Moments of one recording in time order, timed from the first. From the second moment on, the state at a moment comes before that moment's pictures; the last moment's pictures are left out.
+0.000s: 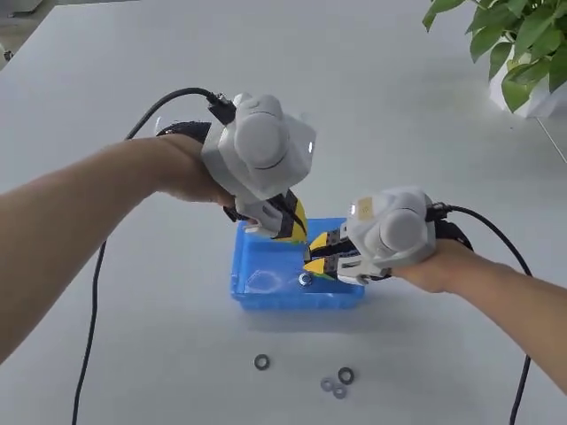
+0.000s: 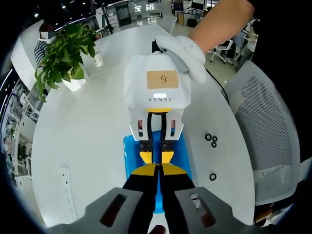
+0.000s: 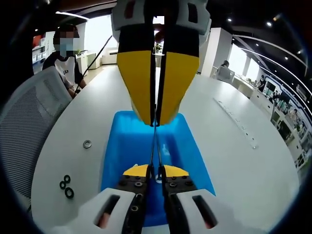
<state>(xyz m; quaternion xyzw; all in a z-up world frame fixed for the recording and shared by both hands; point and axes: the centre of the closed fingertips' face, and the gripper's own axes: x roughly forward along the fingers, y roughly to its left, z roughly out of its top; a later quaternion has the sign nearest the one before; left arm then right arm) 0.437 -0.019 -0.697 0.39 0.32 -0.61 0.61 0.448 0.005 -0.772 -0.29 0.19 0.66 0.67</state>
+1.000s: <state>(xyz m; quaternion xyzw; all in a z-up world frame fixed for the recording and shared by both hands) 0.443 -0.019 -0.696 0.40 0.33 -0.61 0.61 0.446 -0.037 -0.738 -0.24 0.21 0.62 0.72</state>
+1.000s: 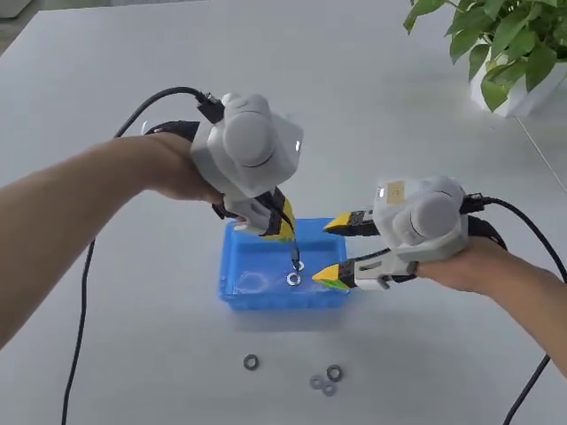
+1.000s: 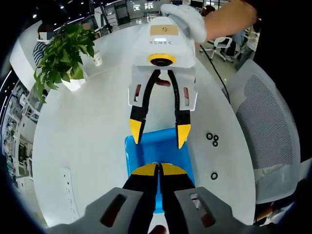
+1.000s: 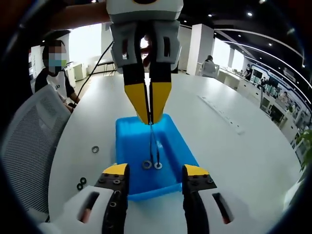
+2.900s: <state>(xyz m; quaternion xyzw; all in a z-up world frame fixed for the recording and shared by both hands) 0.417 -0.003 -0.653 0.41 0.33 -0.59 0.61 0.394 -0.110 -0.708 -0.19 0.23 0.54 0.79</state>
